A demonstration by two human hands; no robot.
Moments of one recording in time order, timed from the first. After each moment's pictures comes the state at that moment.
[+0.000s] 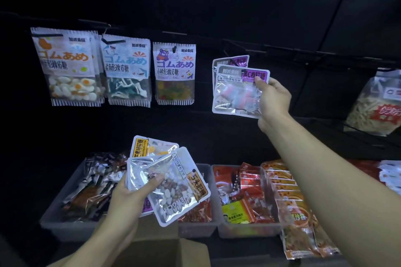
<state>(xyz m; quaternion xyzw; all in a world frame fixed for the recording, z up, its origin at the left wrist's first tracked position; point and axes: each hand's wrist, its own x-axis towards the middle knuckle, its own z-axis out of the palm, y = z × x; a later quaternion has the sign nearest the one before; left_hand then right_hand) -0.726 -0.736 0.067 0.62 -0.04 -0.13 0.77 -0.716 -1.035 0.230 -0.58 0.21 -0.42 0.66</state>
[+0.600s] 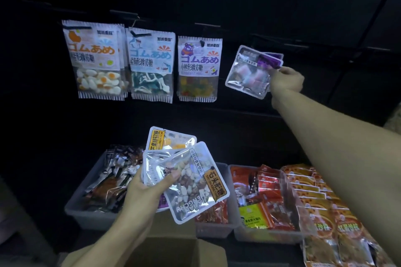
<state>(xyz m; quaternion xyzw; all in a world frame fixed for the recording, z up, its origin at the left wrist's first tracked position) -0.719 -0.726 0.069 0.60 -0.04 -0.11 0.79 -0.636 -1.052 0.244 -0.62 0.30 -0.43 0.59</state>
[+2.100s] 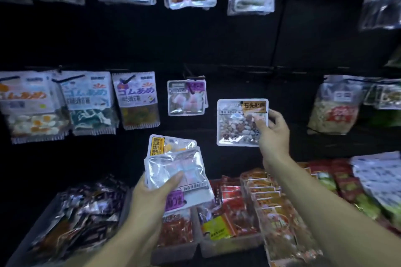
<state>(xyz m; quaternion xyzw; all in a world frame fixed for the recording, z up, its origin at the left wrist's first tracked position) -0.789 -0.843 0.147 0.58 -0.08 -0.17 0.80 -0.822 -1.104 0.206 -0.59 0.21 -0.48 0.61</state>
